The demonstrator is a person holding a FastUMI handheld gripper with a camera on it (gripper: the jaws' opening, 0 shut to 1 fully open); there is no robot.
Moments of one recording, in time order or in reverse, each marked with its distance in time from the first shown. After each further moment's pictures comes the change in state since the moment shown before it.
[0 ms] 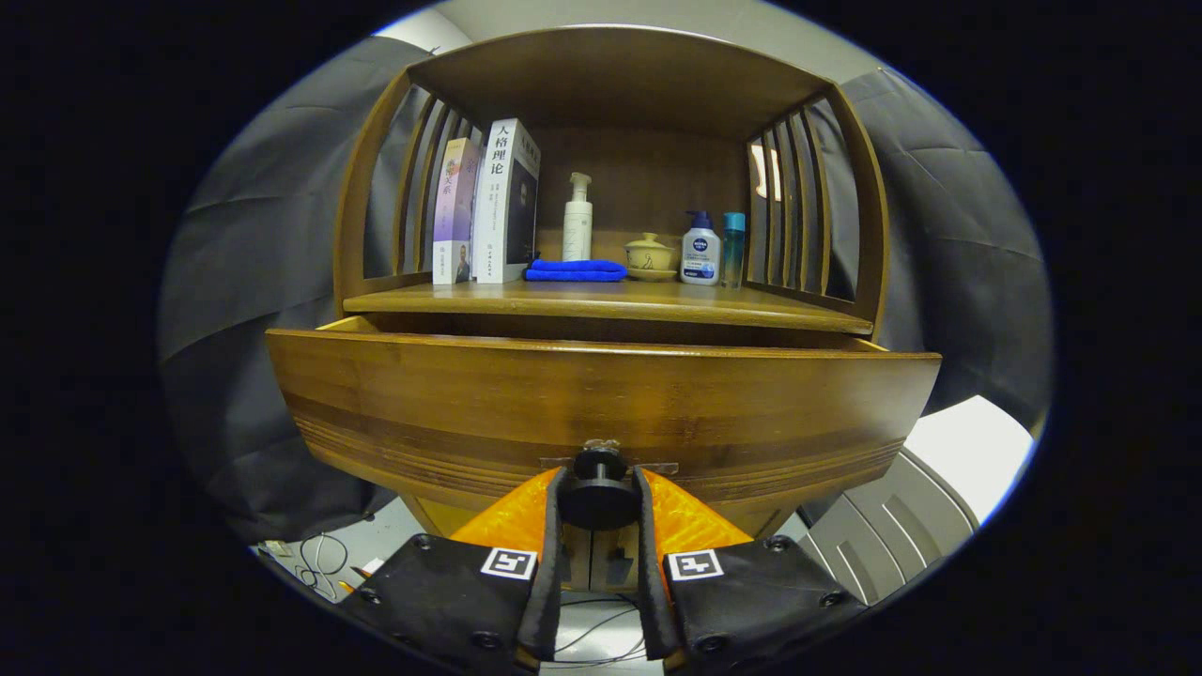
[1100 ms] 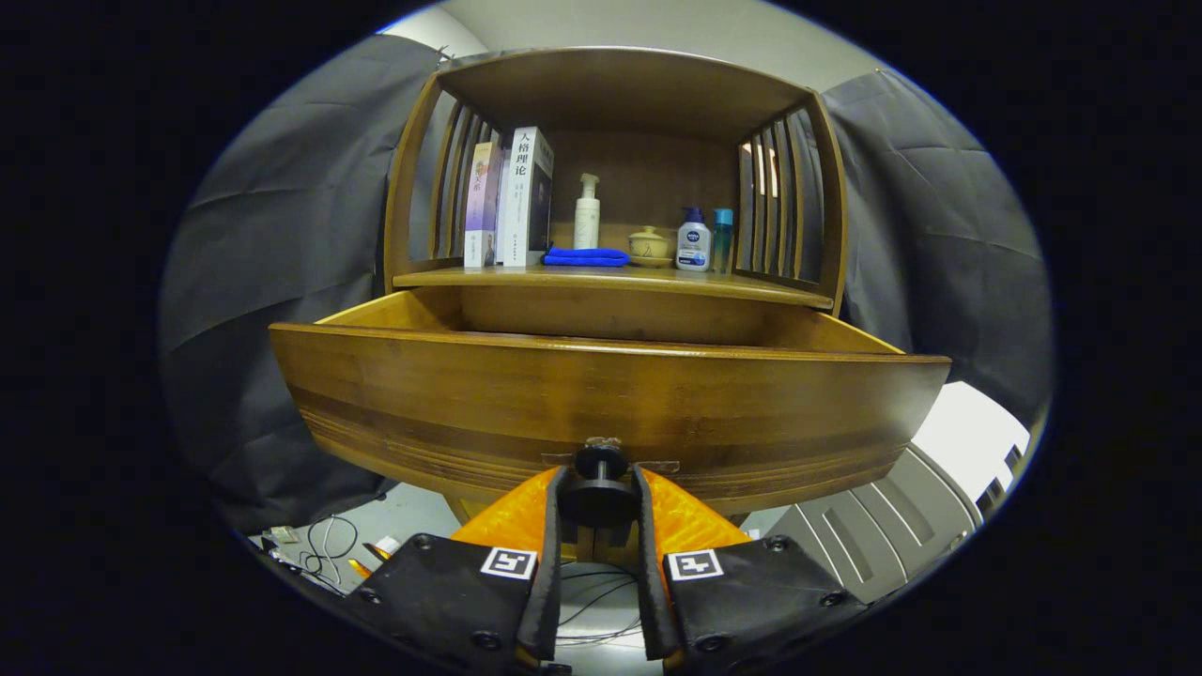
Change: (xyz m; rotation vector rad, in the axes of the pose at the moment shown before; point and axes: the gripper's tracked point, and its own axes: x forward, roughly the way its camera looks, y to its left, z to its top) arm -0.071 0.007 -0.032 0.003 0.024 0.004
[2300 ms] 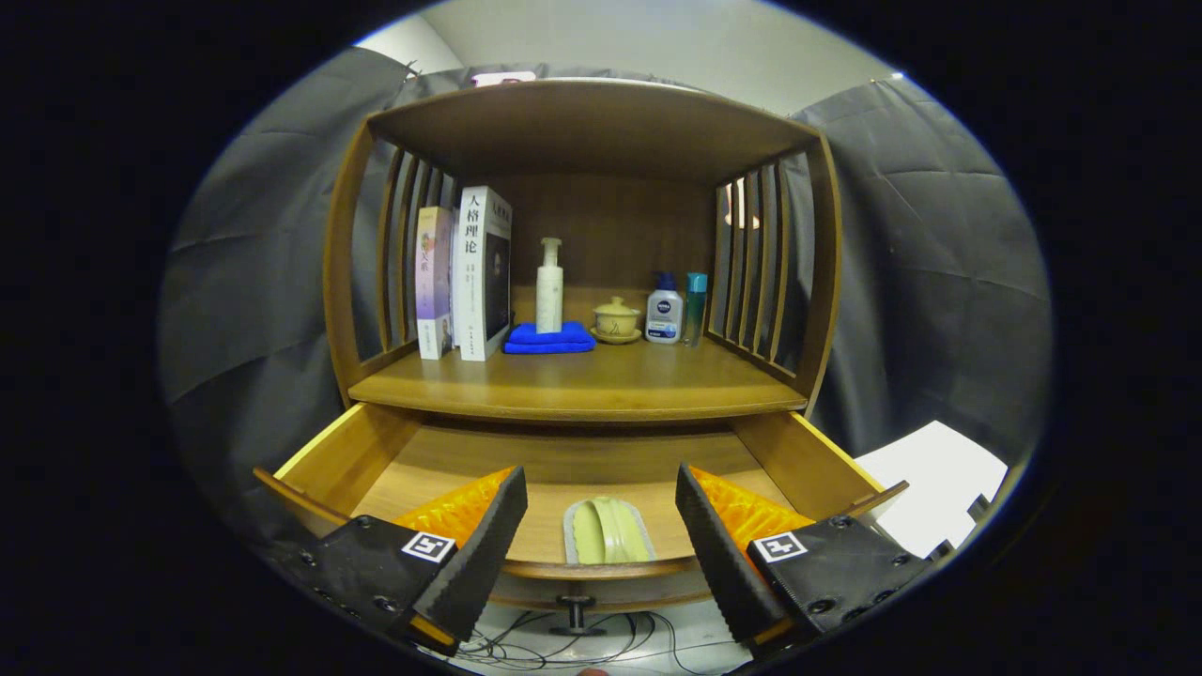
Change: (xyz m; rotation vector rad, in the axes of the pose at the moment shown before) arm 0.031 -0.026 0.126 0.028 -0.037 -0.104
